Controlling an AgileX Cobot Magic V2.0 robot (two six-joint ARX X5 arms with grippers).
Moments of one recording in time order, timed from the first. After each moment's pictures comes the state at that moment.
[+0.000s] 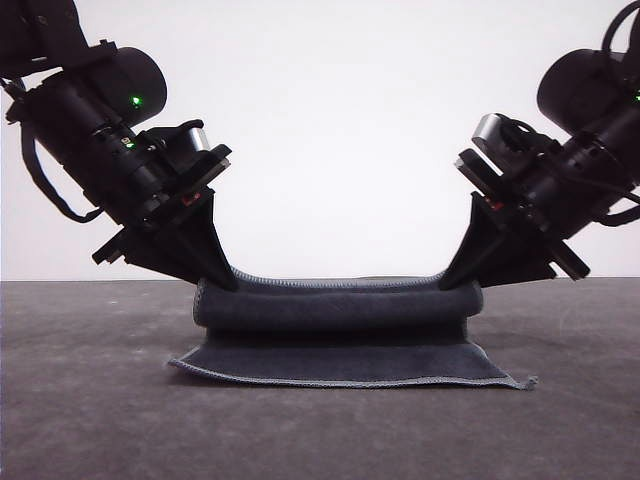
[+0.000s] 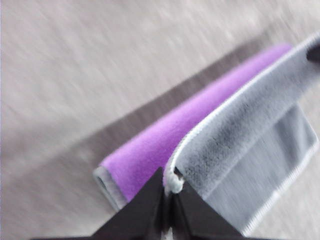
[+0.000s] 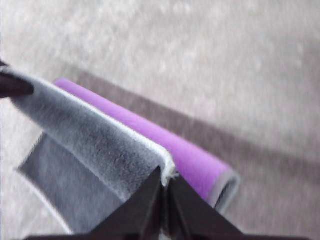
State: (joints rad) left_arx -0.36 1.71 1.06 -0.33 0.50 0.01; right_arx 0.21 1.62 0.83 -0.05 -0.65 0.15
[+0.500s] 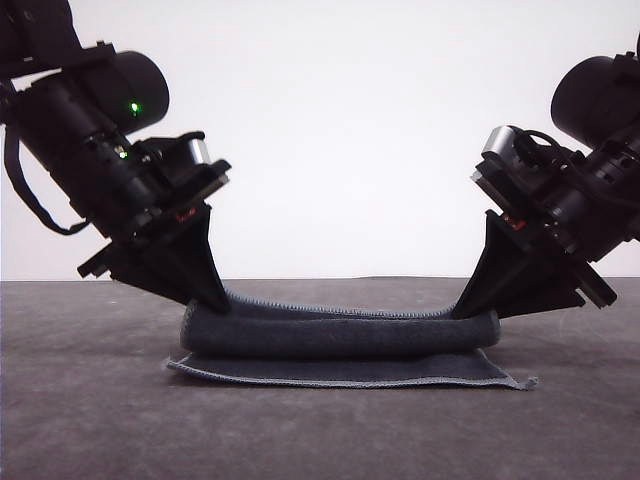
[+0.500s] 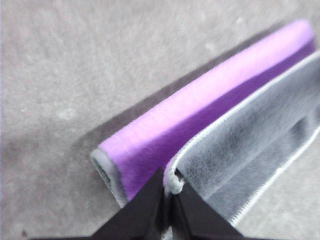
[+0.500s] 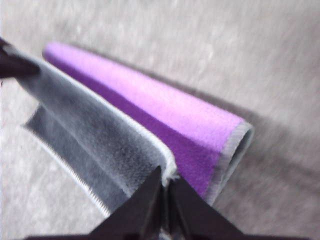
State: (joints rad) left_arx -0.40 1.66 1.00 -0.34 0.44 -0.02; right_arx 0.25 1.56 0.72 -0.07 -0.66 0.15
